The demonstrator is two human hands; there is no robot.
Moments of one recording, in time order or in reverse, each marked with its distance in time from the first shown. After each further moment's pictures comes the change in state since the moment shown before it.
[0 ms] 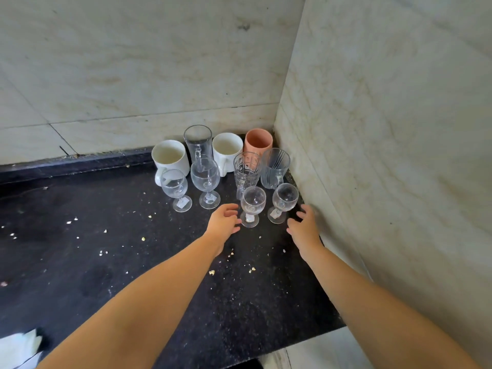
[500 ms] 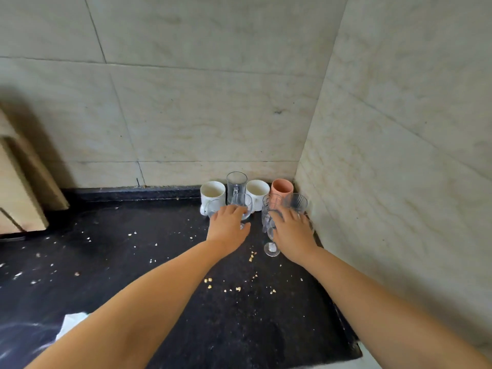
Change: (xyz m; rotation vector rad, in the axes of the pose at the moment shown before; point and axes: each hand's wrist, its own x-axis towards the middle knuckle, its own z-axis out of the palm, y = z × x) left_hand -0.111 0.051 -0.074 1.058 0.346 0.665; right_hand -0.108 -0.085 0.026 -1.276 -0.057 -0.981
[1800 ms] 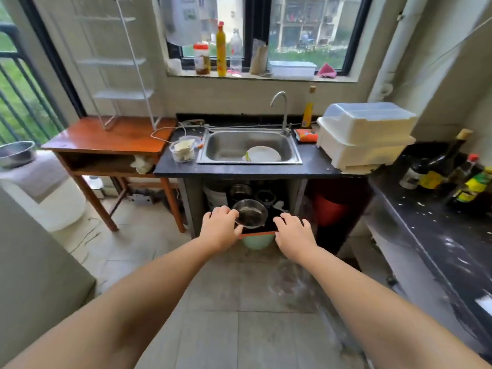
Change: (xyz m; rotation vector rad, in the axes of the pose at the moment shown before) left_hand -0.901 -0.110 -0.115 0.204 0.460 -1.594; right_hand -0.538 -0.605 0.016 -0.045 -0.144 -1.605
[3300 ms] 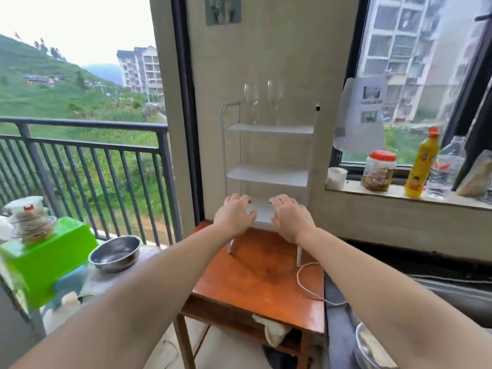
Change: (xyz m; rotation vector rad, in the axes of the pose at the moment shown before) left_hand 0.445 -0.641 -0.309 -0.159 0.335 -0.268; right_hand 0.699 -0.546 -0.209 0.049 0.369 -0.404
